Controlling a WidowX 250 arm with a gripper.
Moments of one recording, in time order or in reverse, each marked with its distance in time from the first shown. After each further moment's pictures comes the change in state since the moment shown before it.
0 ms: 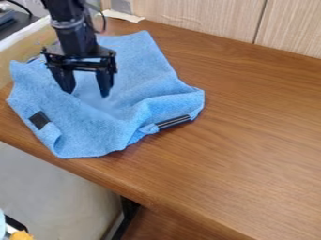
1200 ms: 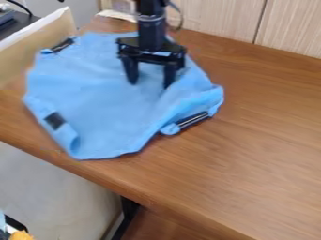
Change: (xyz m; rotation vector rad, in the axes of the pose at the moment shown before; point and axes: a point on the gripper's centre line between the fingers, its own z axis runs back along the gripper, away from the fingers) arm 0.048 -0.097 -0.015 -0.005 0.034 -0.096
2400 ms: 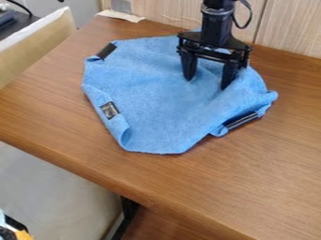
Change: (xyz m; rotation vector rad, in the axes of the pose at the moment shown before) arm 0.014 -0.070 0.009 -0.030 0.015 -0.160
